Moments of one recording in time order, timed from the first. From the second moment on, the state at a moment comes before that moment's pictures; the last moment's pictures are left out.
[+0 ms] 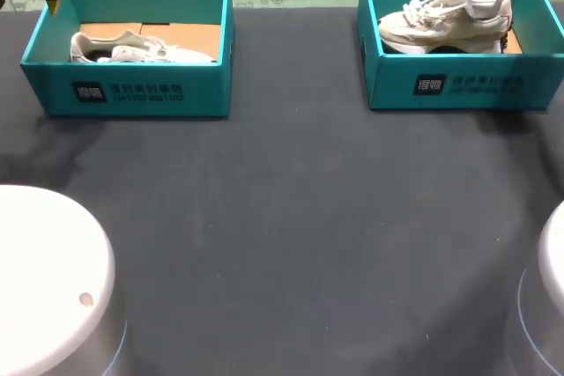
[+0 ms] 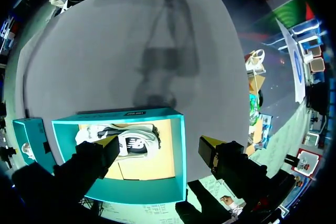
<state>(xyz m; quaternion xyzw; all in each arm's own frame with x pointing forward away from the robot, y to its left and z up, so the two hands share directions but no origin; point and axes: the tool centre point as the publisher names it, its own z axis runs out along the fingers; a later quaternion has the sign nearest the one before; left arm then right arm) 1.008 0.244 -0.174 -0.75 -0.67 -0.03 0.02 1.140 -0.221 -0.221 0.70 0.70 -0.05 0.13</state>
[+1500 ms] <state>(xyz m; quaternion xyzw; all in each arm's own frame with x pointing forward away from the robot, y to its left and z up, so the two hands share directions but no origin) 1.008 0.244 -0.174 -0.75 -0.67 -0.03 0.02 1.157 -0.255 -0.315 0.75 0.66 -0.07 0.04</state>
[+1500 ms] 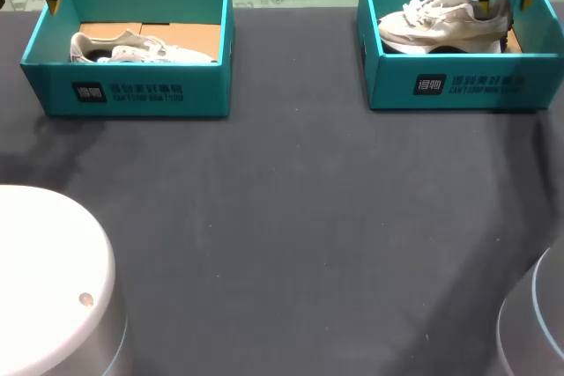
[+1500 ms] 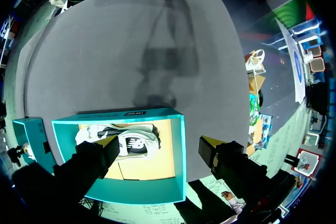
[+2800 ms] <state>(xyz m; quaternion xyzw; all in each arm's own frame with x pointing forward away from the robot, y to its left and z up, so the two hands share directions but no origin) 1.008 0.244 -0.174 -0.75 -0.67 -0.03 0.02 1.161 -0.268 -0.365 0.76 0.65 -0.06 0.03</state>
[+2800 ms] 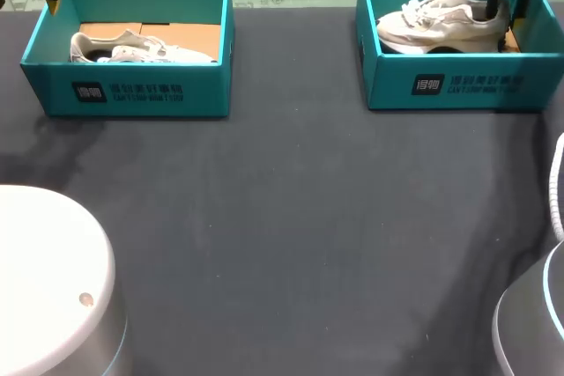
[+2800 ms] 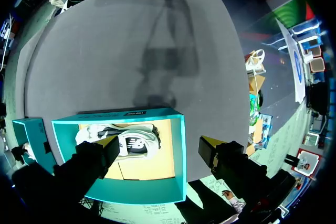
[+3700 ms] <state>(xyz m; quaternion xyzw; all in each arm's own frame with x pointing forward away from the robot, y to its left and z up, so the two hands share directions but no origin) 1.008 0.244 -0.174 -0.75 -0.67 -0.03 0.02 1.165 -0.276 -0.349 0.78 0.62 -0.08 0.05</state>
